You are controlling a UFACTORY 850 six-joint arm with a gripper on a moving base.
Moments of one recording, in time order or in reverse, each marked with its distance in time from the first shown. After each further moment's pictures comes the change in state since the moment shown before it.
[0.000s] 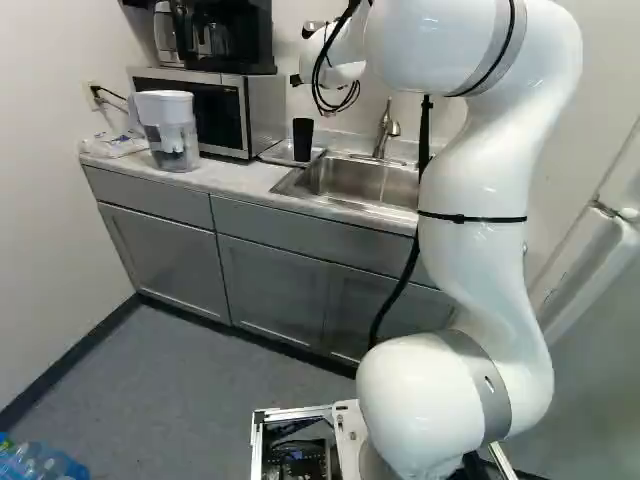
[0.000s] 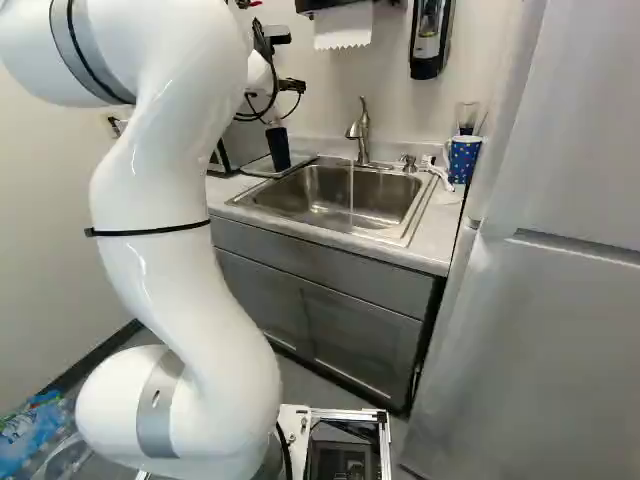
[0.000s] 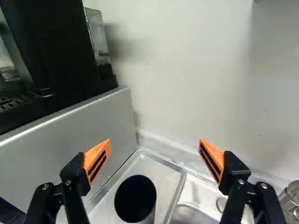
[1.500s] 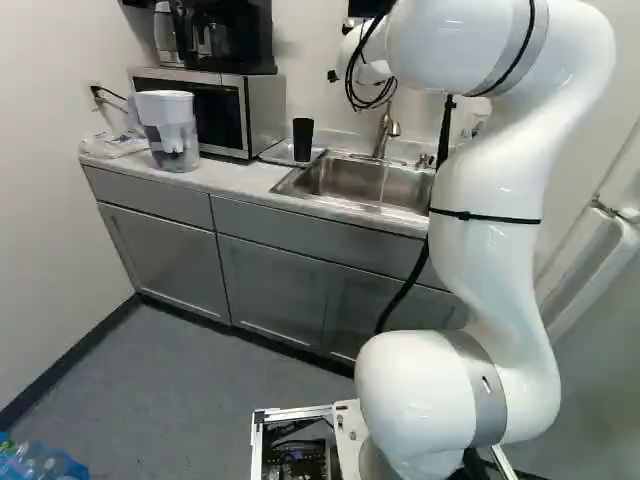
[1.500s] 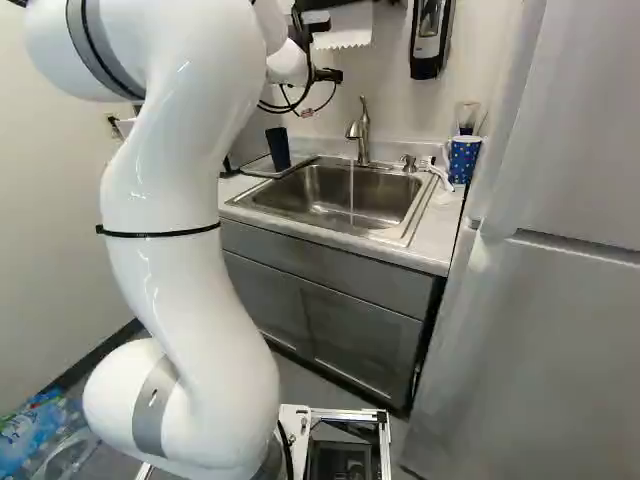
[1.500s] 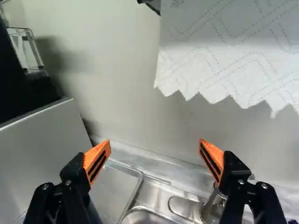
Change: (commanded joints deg) arm -9.4 0.6 -0.9 0.0 0.0 0.0
